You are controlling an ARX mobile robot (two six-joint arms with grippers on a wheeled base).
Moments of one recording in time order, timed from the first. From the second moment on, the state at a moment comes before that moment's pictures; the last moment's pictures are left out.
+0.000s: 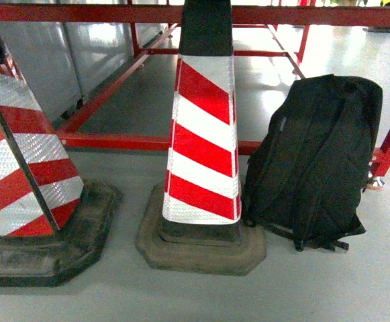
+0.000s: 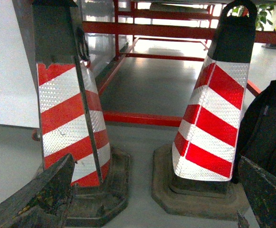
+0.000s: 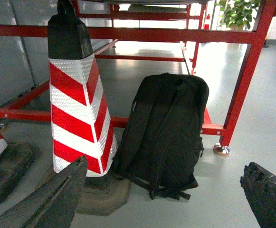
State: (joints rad) left arm 0.00 0.01 0.01 0.00 0.00 0.00; right arm 0.00 0.00 0.01 0.00 0.00 0.00
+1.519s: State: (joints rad) left arm 0.00 0.01 0.01 0.00 0.00 0.00; right arm 0.00 0.00 0.01 0.00 0.00 0.00
